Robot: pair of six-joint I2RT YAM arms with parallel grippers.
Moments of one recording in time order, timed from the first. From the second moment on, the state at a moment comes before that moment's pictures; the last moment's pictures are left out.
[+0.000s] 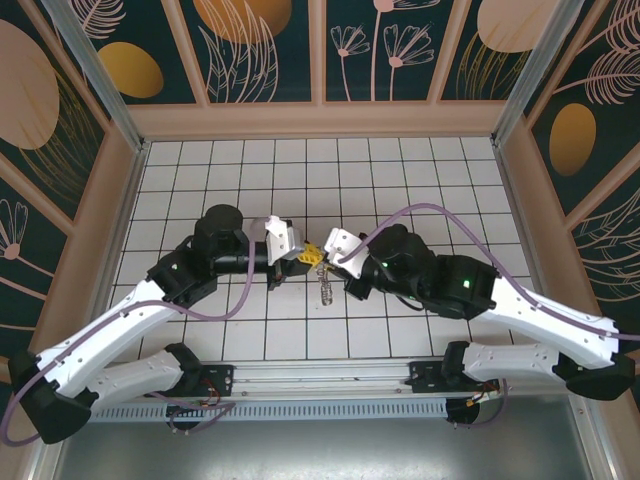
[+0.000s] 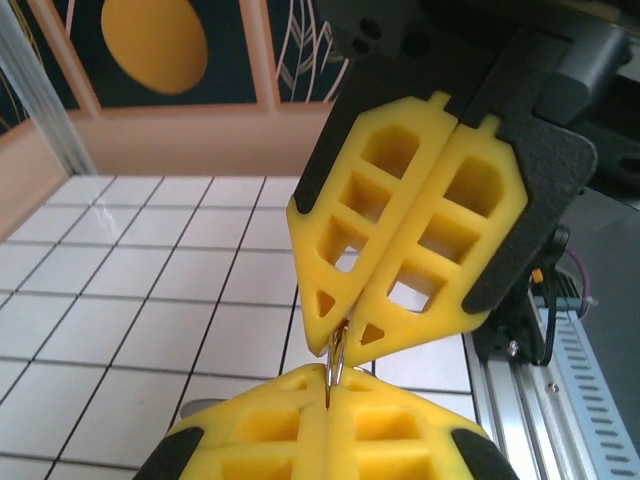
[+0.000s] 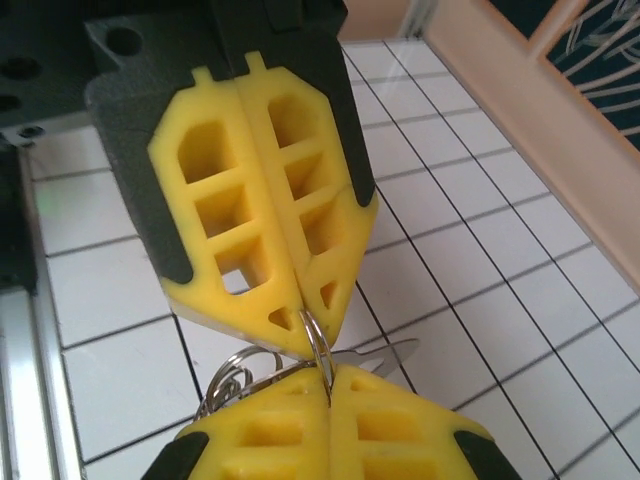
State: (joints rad) left arm -0.79 0.99 0.92 -0.22 0.65 0.22; right arm 1.20 1.00 1.17 -0.66 0.16 -0.22
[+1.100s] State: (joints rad) left arm -0.78 1.00 0.98 -0.29 0.66 0.21; right arm 1.20 0.98 1.15 -0.63 0.09 -0.21
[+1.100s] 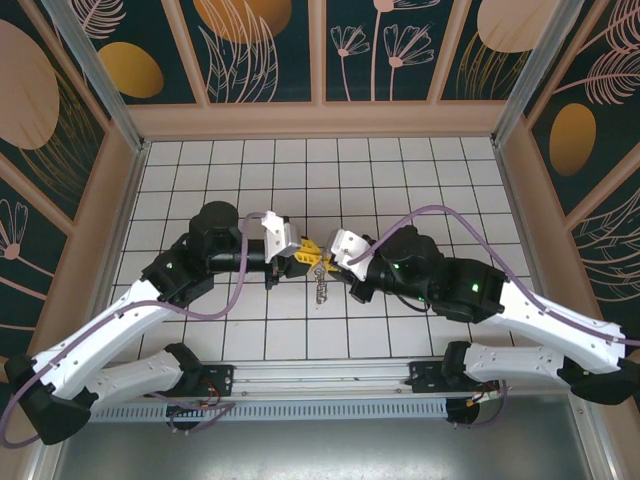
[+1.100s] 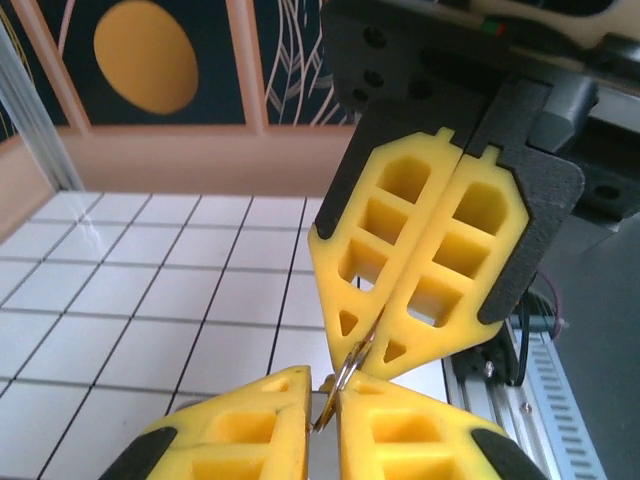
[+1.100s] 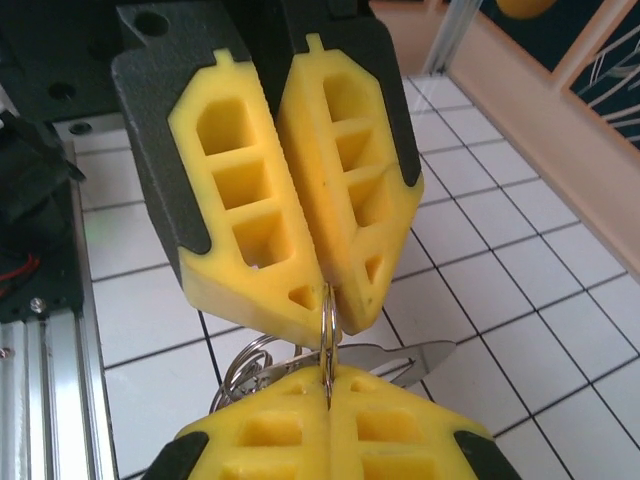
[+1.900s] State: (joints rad) left arm -0.78 0.94 0.85 -0.03 0.74 0.06; right arm 1.19 0.96 1.14 -0.61 0.08 -0.19
